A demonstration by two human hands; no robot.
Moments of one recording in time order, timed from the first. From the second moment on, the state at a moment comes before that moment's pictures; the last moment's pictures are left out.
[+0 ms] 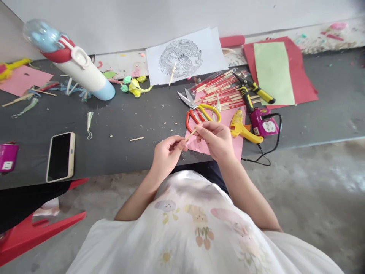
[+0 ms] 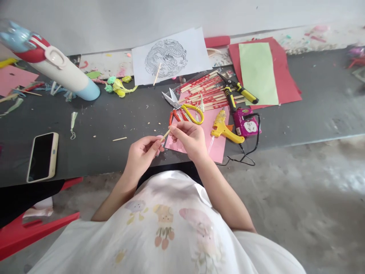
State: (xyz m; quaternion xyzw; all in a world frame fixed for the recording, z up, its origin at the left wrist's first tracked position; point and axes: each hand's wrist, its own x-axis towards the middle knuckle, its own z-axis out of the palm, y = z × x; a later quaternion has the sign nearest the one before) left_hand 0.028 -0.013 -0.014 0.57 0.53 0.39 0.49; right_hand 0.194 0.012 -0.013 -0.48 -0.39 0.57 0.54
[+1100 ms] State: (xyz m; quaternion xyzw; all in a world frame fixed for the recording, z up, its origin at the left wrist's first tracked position) left_hand -0.002 -0.014 -0.030 0.63 0.56 0.31 0.44; right_hand 0.219 0.010 -0.027 -0.62 -0.50 0.43 0.42
